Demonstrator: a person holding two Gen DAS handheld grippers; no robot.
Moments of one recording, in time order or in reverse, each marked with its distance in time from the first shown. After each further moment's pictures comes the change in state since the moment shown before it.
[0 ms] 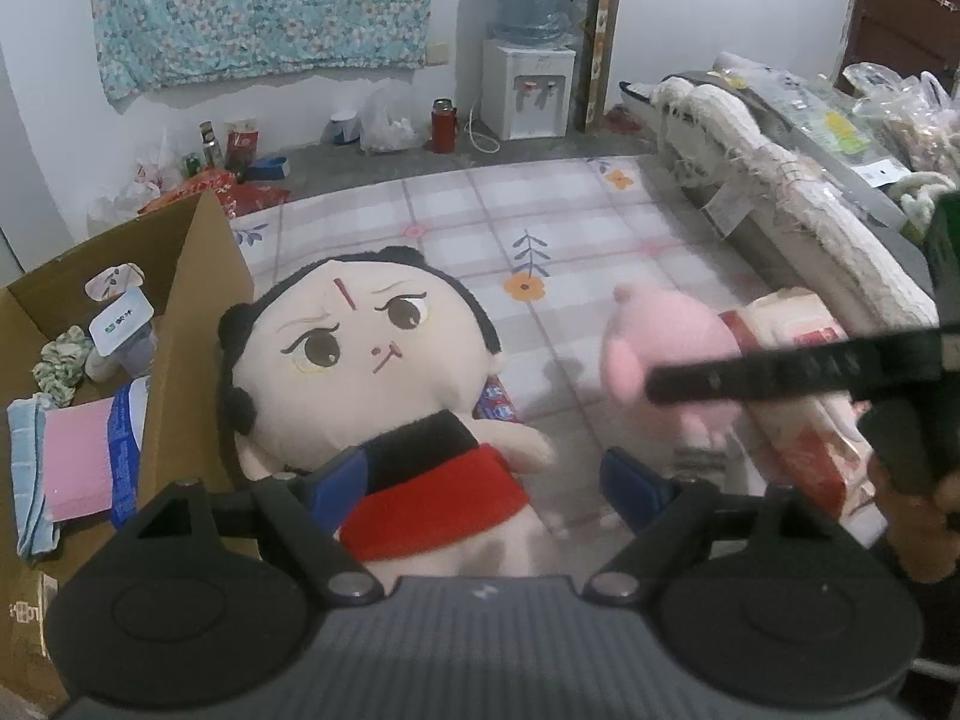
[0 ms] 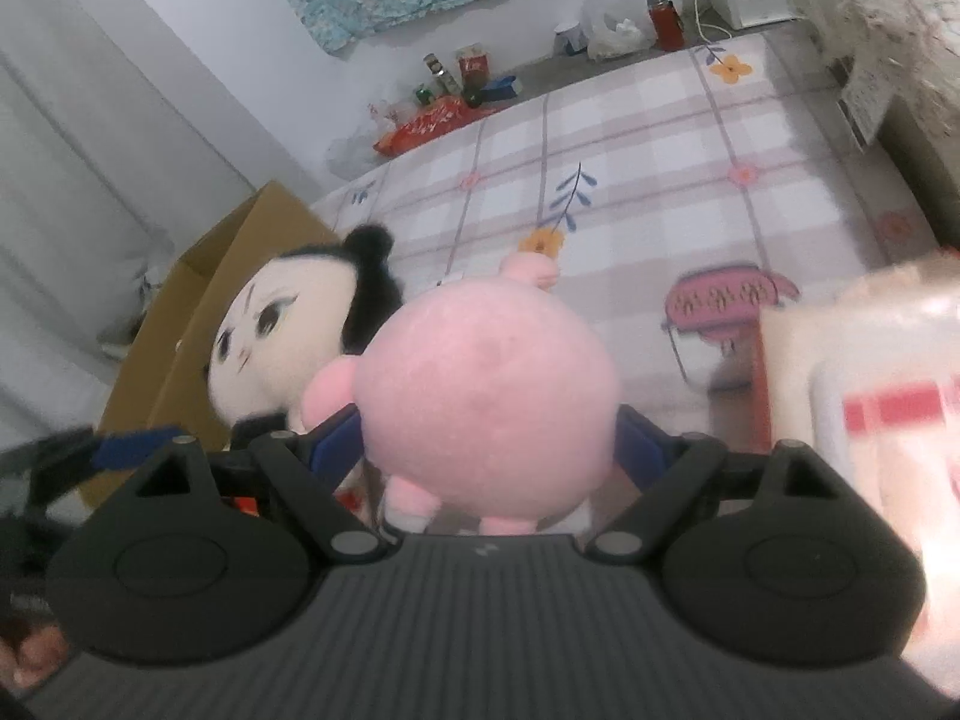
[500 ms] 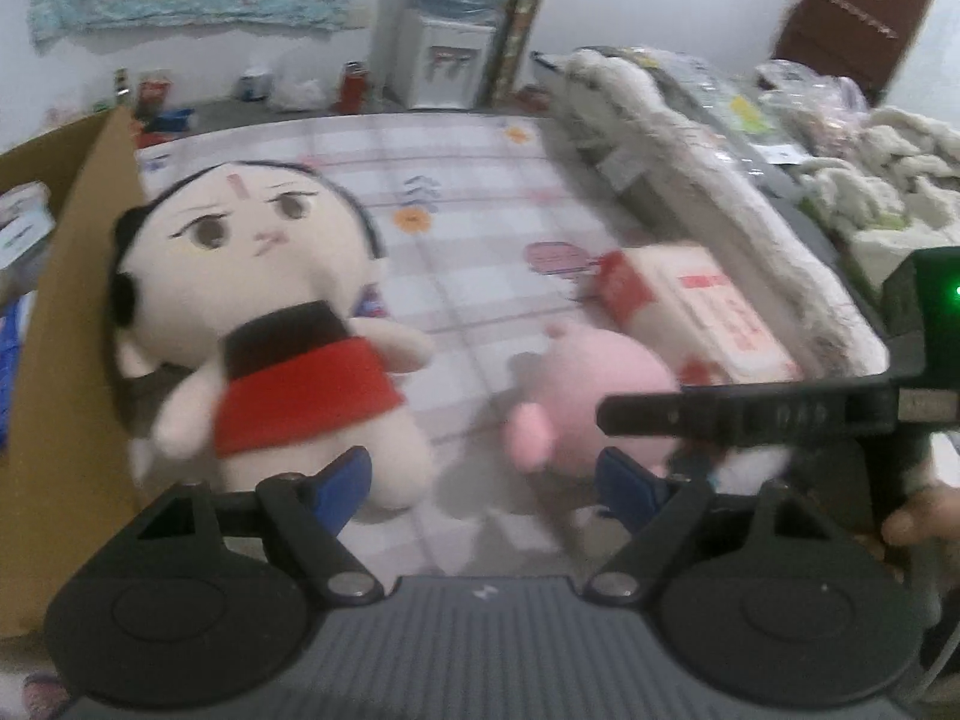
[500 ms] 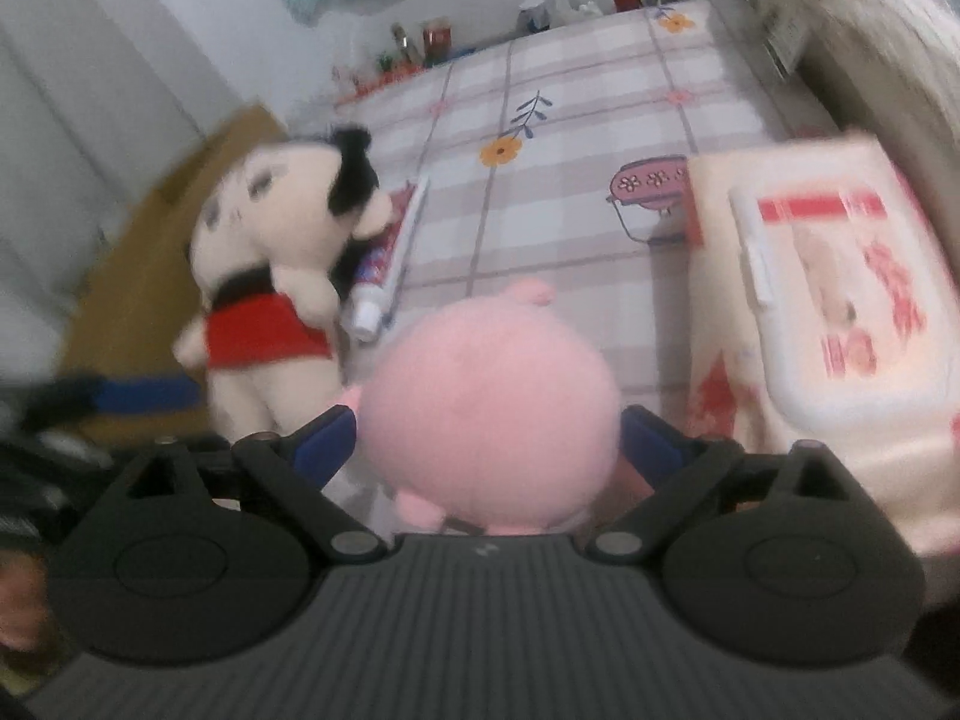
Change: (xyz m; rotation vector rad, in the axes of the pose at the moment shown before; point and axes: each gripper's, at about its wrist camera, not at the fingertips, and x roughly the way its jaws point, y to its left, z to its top) left arm 0.003 -0.008 -0.039 -0.028 0.036 -0.266; right arm -0.037 0.002 -0.070 0.015 0.015 -0.083
